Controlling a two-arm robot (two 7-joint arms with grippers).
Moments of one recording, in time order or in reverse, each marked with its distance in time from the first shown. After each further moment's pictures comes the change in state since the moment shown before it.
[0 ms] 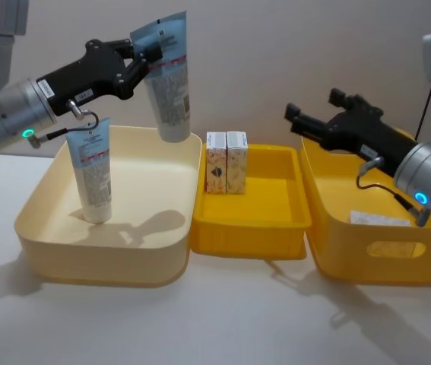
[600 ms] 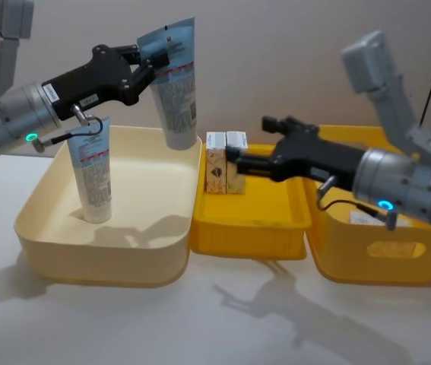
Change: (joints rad) left arm 0.014 0.007 0.018 -0.032 -0.017 0.024 -0.011; right arm 0.086 0.080 -0.167 0.011 -0.010 0.083 0.170
